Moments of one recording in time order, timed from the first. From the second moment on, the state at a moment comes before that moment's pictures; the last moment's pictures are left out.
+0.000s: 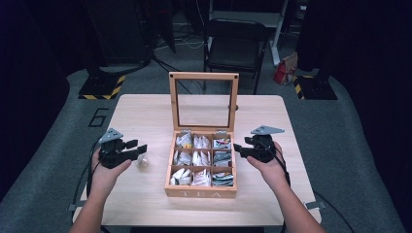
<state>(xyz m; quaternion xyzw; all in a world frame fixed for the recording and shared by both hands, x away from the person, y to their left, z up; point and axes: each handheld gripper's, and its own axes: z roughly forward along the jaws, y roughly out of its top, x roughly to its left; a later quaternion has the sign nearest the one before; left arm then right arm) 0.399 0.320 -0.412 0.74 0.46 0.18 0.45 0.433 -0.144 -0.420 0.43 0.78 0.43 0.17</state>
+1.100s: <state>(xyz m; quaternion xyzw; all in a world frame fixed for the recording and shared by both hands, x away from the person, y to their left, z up) 0.396 0.320 -0.409 0.74 0.45 0.18 0.46 0.488 -0.133 -0.387 0.42 0.78 0.43 0.16</state>
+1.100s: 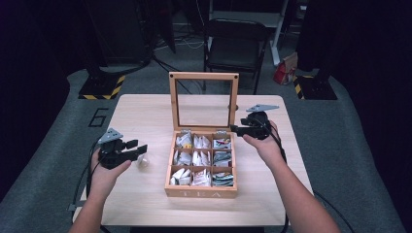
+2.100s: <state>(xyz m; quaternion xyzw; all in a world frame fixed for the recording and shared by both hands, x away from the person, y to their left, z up) 0.397 0.322 -0.412 0.74 0.46 0.17 0.46 0.538 -0.127 -0.391 0.43 0.78 0.42 0.18</state>
